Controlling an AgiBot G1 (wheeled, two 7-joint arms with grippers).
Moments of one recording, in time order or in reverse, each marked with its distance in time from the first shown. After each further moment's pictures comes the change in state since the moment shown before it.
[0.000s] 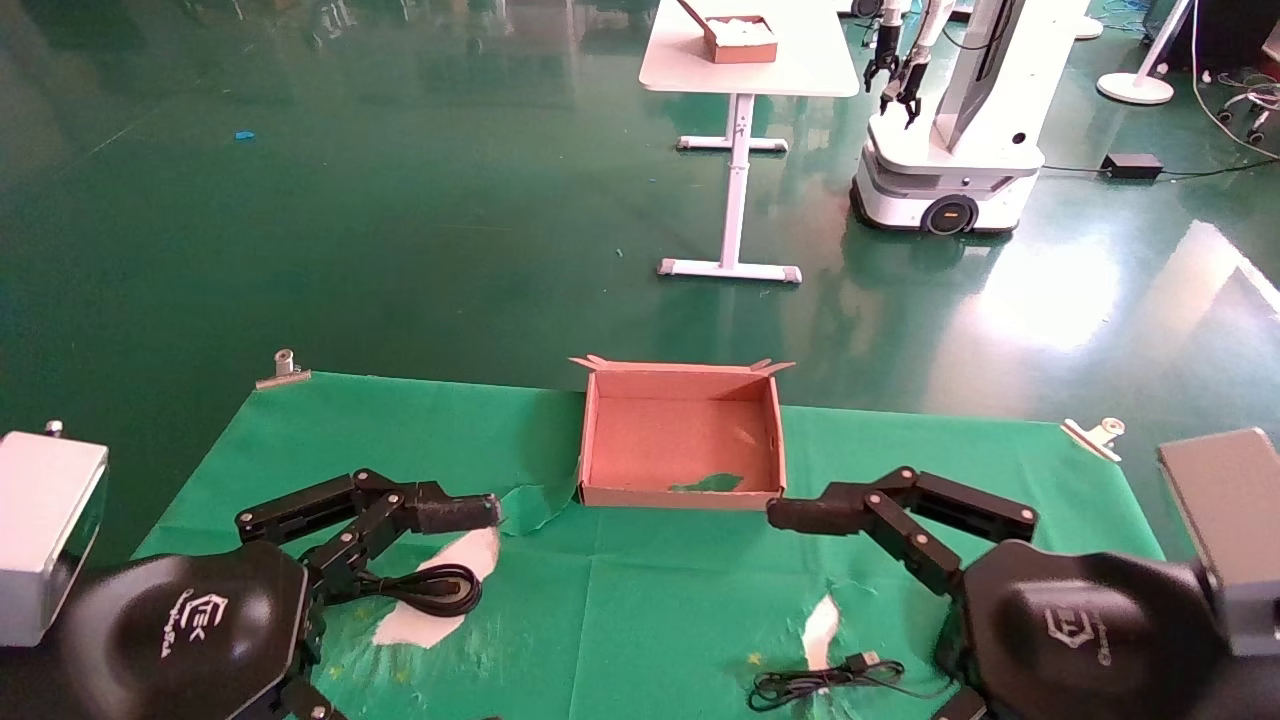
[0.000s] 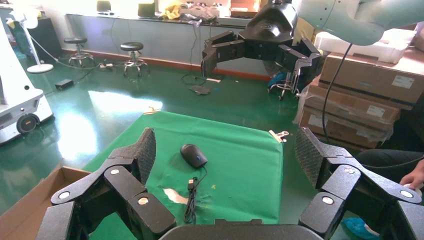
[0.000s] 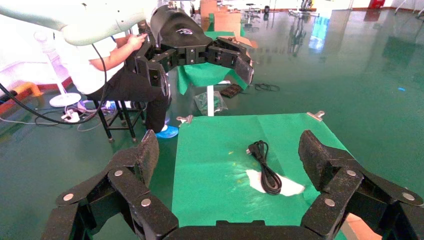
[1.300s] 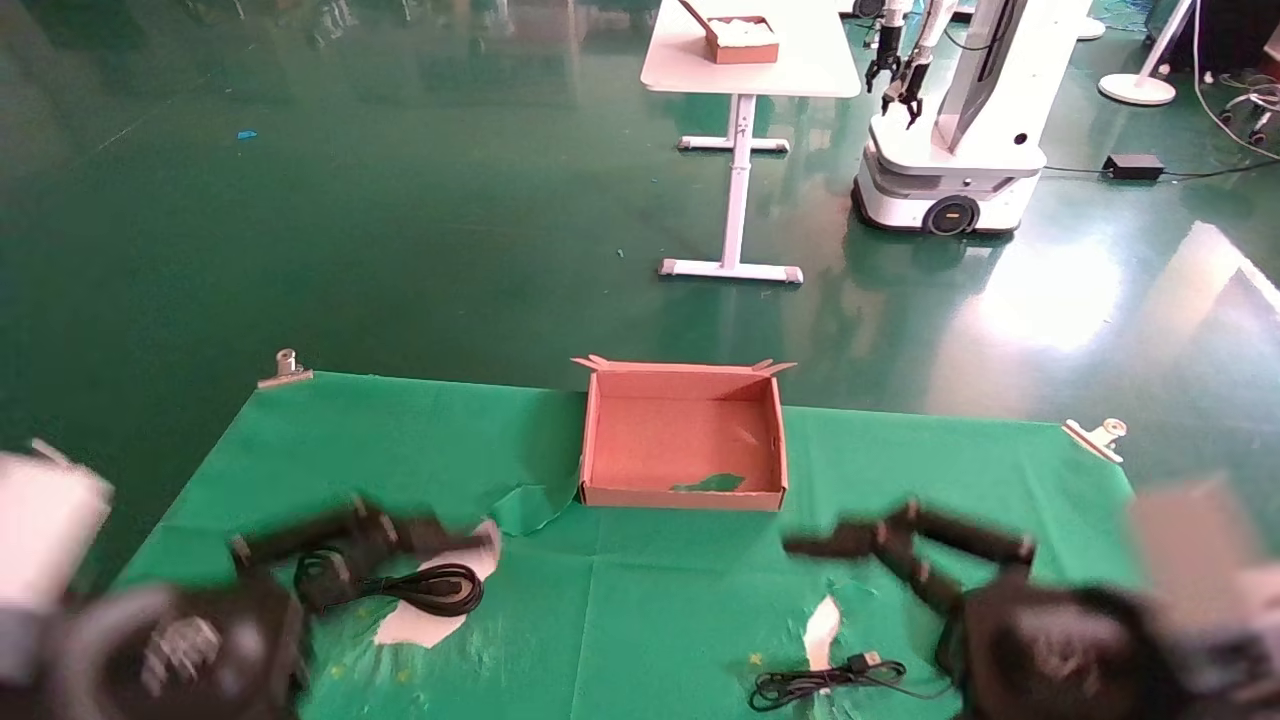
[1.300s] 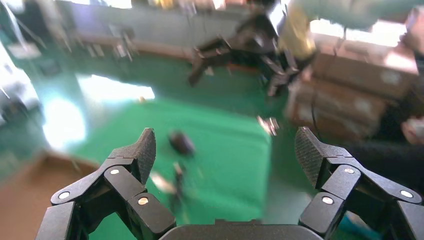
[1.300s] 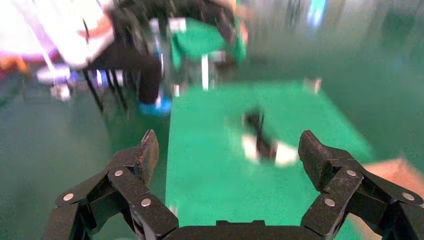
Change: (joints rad) left arm -0.045 -0.010 0.105 -0.036 0.247 -0.005 -0.066; right arm -0.019 0.029 -0.045 0.027 -0.165 0.048 -0.019
